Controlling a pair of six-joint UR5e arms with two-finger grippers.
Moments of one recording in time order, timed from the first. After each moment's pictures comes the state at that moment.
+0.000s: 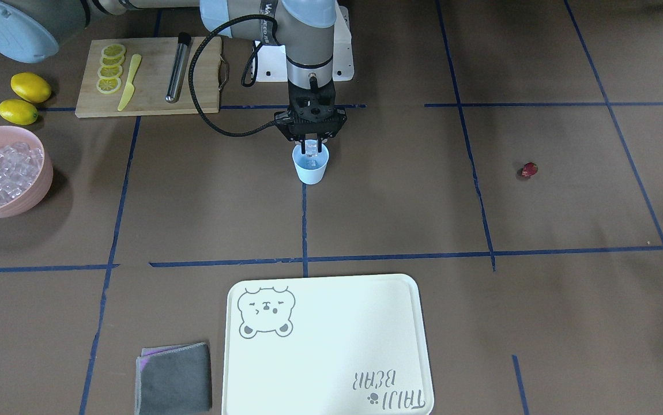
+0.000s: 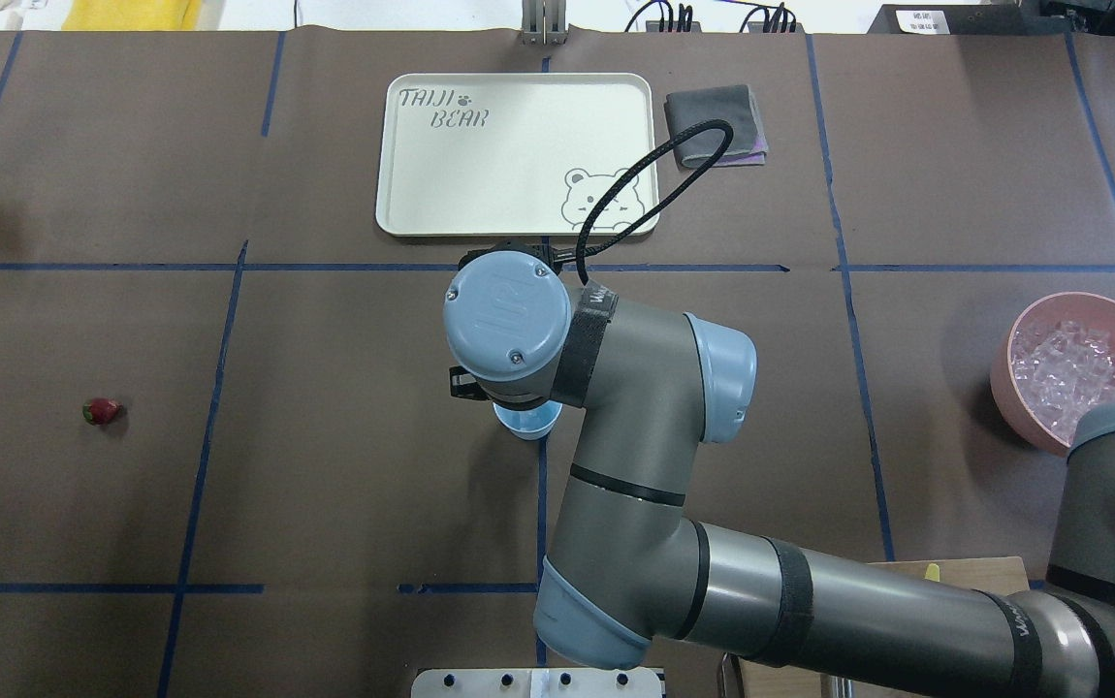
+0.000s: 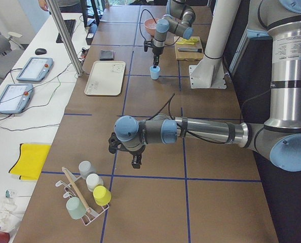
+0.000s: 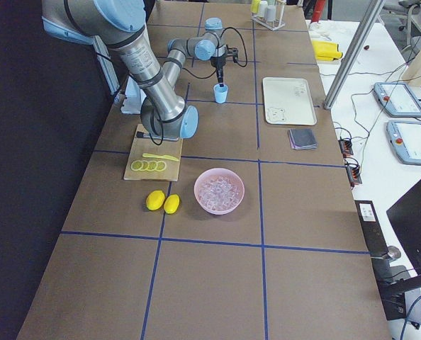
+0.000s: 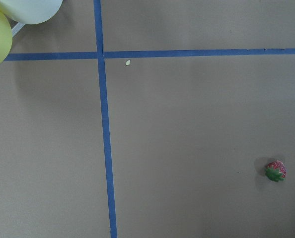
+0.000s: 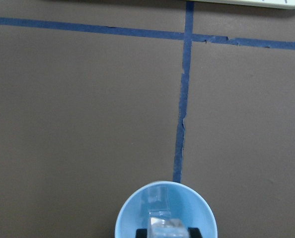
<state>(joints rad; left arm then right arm) -1.54 -1.50 -1.73 -1.42 -2.54 0.10 0.39 -0.71 1.65 -1.74 1.69 1.20</state>
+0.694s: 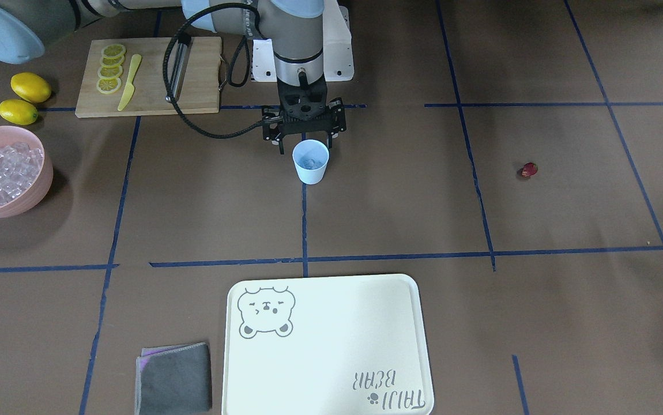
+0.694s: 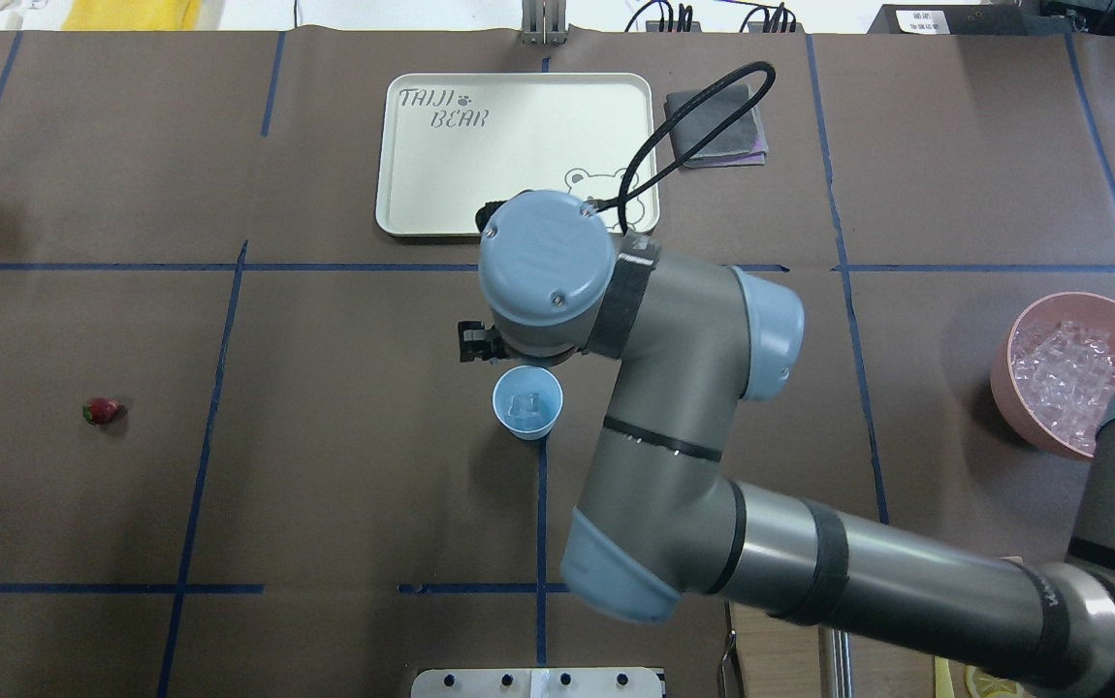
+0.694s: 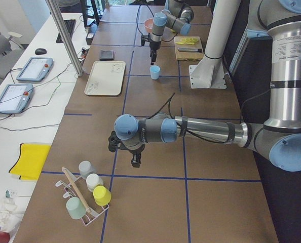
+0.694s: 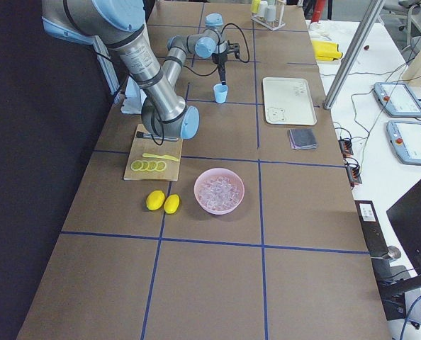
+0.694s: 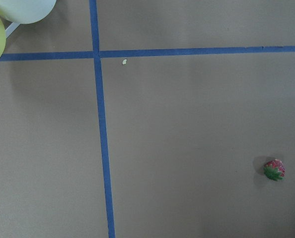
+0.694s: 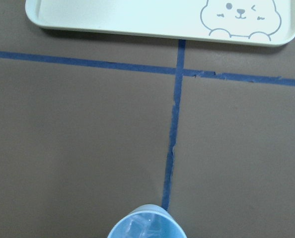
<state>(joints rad) -1.53 -1.50 -1.74 -1.42 -2.53 0.10 0.51 -0.74 1.71 -1.74 1.75 1.11</state>
